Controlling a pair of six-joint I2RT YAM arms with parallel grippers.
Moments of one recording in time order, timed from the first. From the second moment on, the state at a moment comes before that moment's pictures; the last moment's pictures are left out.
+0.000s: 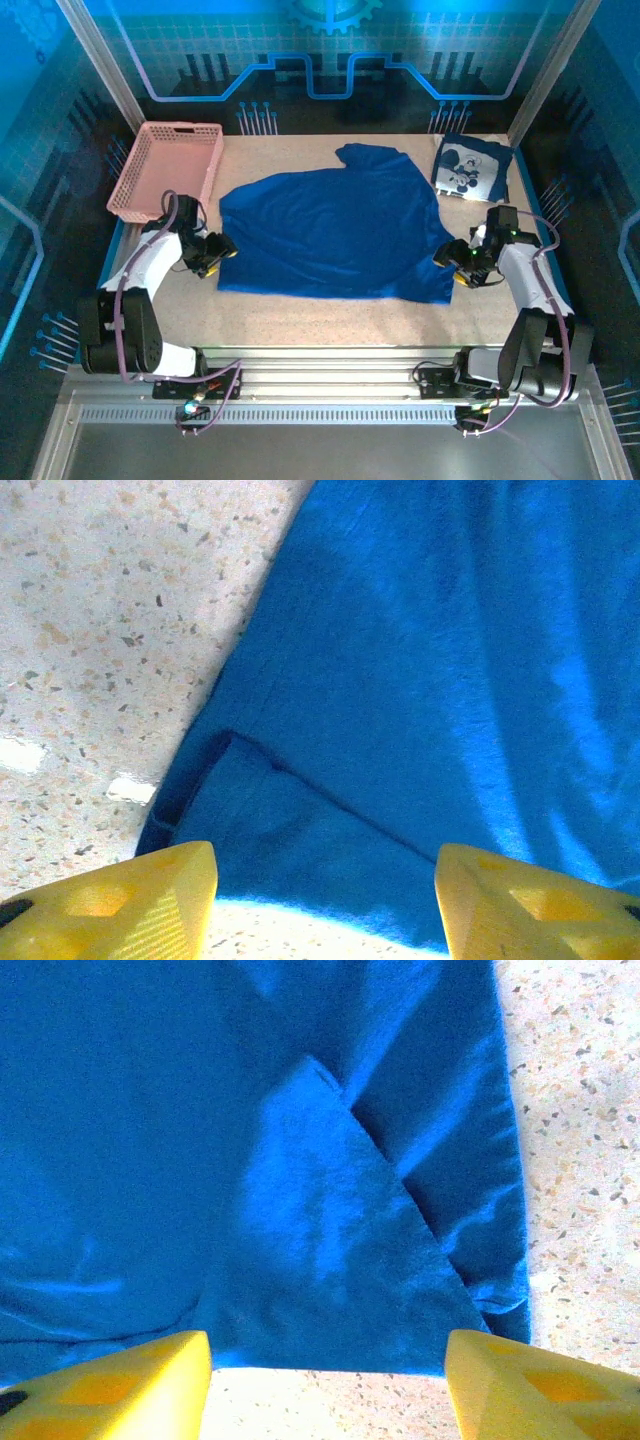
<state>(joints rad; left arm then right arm) 0.10 1.42 0.90 -0.78 0.27 -0.60 -0.22 1.29 0.84 -0.88 -0.40 0.40</state>
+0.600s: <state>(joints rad) 0.11 1.47 0.81 -0.74 0.32 -0.58 -0.22 1.29 0.82 -0.87 -0.39 0.40</state>
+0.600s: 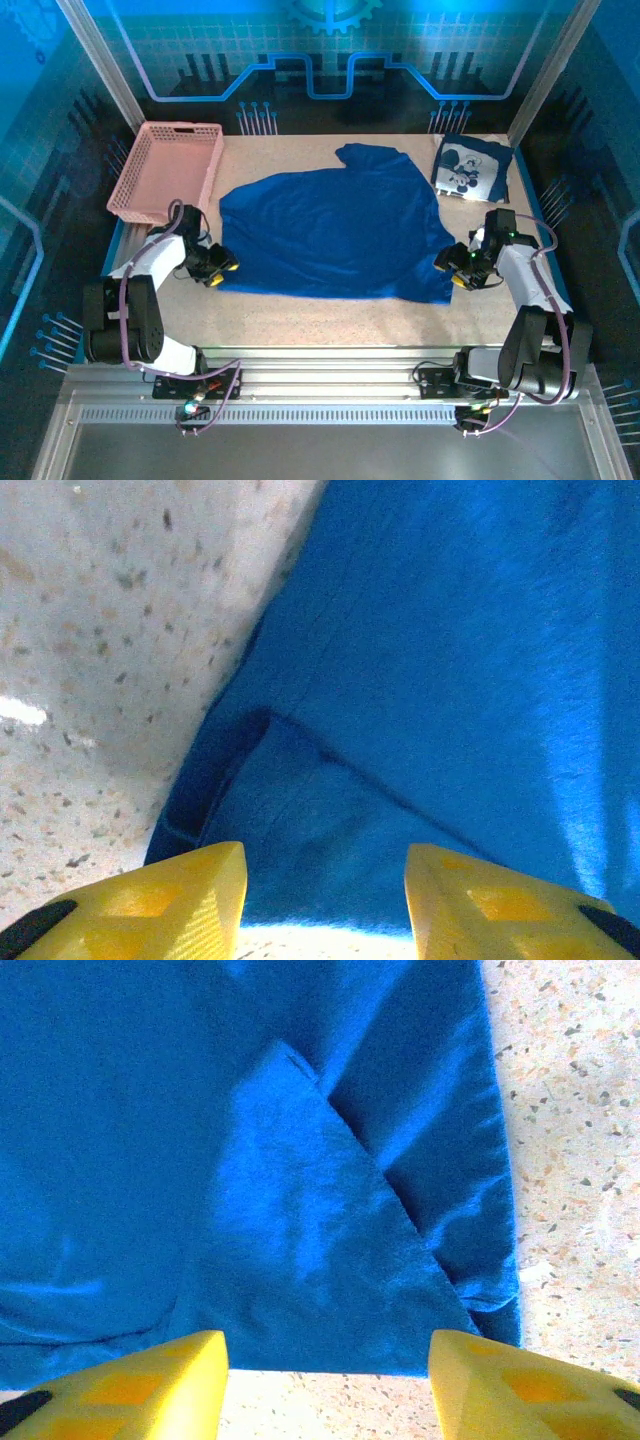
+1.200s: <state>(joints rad) 0.11 1.45 0.74 -0.75 0.35 -0.58 -0.20 1.34 0.79 -0.83 -0.40 0.40</state>
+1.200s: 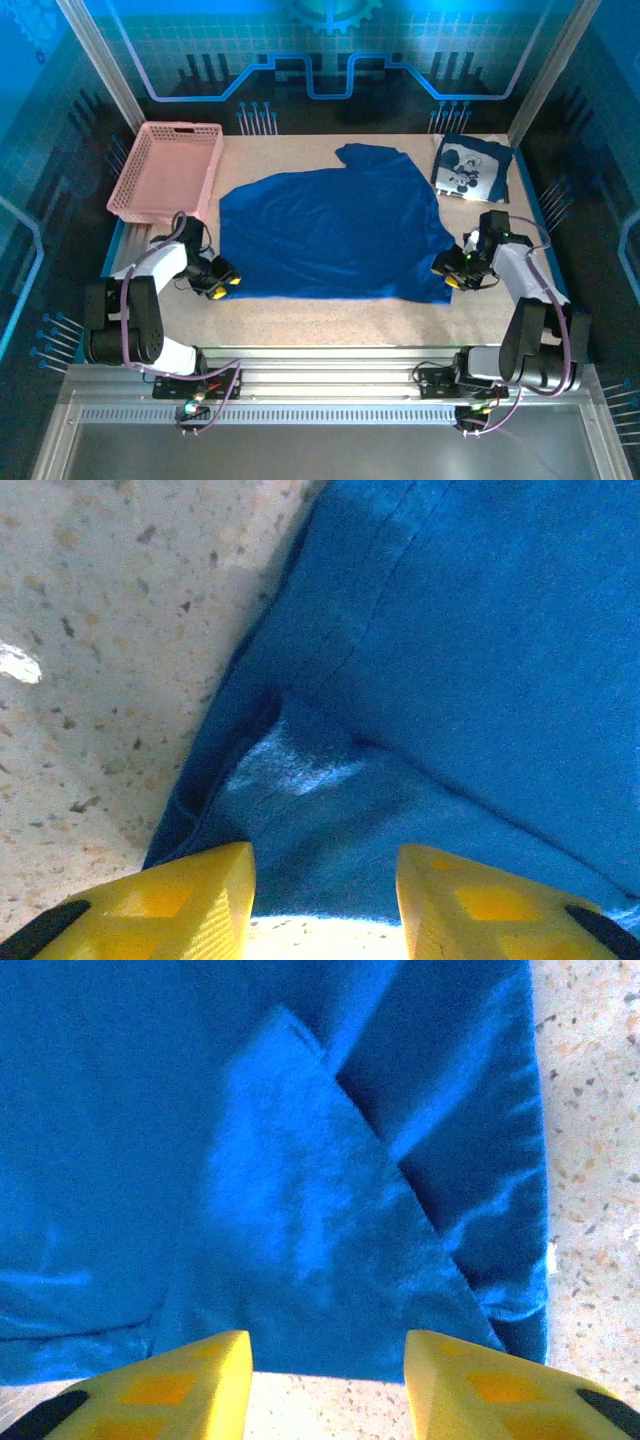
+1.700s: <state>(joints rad) 0.12 1.36 0.73 -0.76 0.37 -0.59 -0.19 1.57 0.91 -0.64 -0.40 0.37</state>
